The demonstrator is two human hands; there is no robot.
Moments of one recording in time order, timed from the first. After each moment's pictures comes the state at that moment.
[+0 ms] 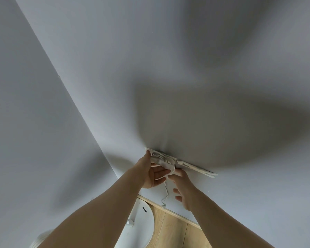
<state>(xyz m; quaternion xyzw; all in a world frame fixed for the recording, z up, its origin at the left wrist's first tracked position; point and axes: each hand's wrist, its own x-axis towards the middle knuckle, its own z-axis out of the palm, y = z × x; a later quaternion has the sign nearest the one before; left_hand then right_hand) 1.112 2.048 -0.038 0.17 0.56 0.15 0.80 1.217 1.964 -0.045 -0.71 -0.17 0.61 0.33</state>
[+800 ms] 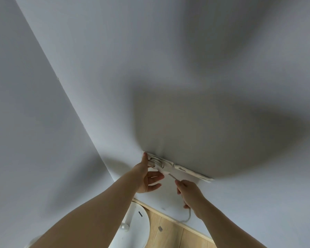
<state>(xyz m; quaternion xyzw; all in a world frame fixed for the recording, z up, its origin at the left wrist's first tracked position) 1.109 2.045 -0.038 0.20 0.59 0.15 0.77 1.246 1.950 -0.057 -0.77 -0.34 0.49 0.22</state>
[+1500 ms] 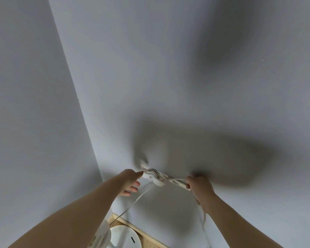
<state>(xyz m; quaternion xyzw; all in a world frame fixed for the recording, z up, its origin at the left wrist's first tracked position) 1.073 2.035 0.011 0.50 0.65 0.05 0.57 1.271 1.950 0.020 -0.82 -0.32 0.39 0.28</state>
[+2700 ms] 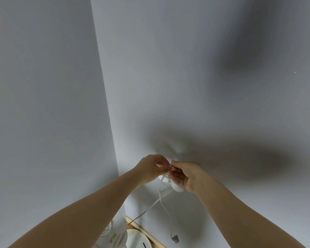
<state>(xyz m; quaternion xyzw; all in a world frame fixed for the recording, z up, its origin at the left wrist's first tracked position) 1.062 2.021 0.073 0.72 0.51 0.18 0.43 1.196 1.992 0.079 -0.63 -0.13 0.63 0.45</state>
